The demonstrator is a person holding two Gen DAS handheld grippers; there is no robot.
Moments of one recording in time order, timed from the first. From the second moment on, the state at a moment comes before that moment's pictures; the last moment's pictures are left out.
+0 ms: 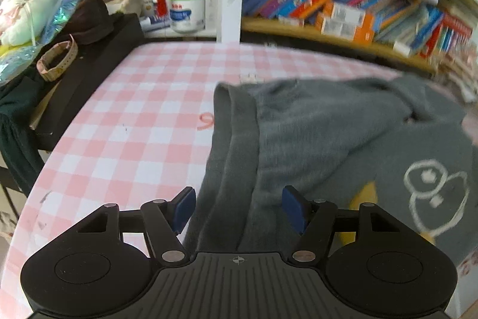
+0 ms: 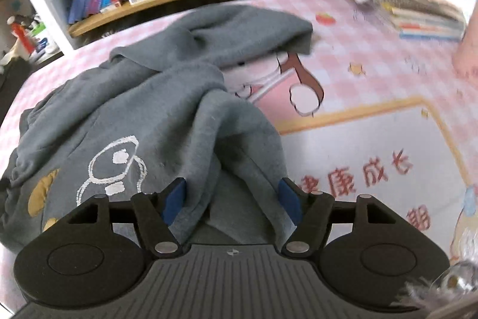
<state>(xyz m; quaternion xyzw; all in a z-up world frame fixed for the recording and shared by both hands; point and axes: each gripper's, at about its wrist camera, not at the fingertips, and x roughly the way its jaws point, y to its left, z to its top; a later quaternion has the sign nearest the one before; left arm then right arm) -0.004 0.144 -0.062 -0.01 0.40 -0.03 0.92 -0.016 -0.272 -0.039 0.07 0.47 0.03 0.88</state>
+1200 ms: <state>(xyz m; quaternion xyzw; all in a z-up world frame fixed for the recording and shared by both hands) -0.004 0.149 -0.074 0.00 0.42 -0.03 0.91 -0.021 -0.311 -0.038 0.11 0.48 -0.02 0.87</state>
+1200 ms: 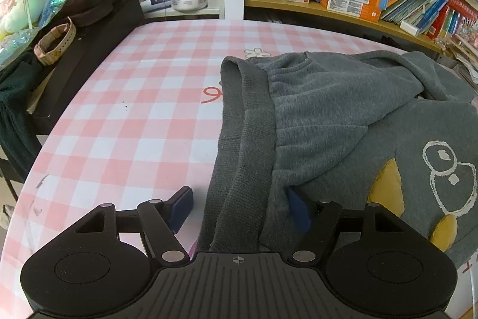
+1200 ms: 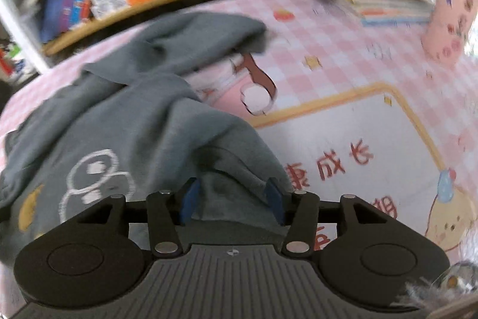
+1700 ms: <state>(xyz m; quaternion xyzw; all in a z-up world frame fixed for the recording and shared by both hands) -0.005 0.151 -0.075 -0.01 0.42 -0.03 0.91 -0.029 -0.319 -0.009 0.08 0.43 -0.02 0.90</state>
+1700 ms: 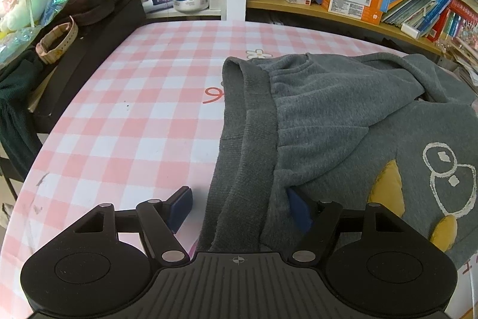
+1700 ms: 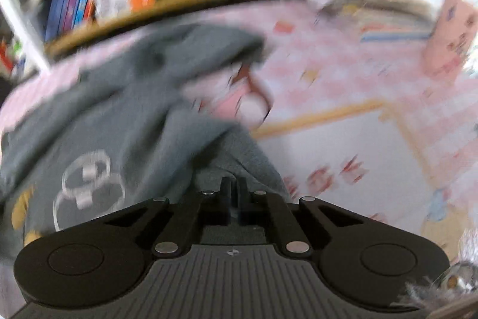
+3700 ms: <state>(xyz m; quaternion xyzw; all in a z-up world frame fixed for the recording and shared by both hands) 0.000 0.155 -0.077 0.00 0.43 -0.02 0.90 -0.071 -0.385 -0.012 0.07 0.39 -0.15 0.91</state>
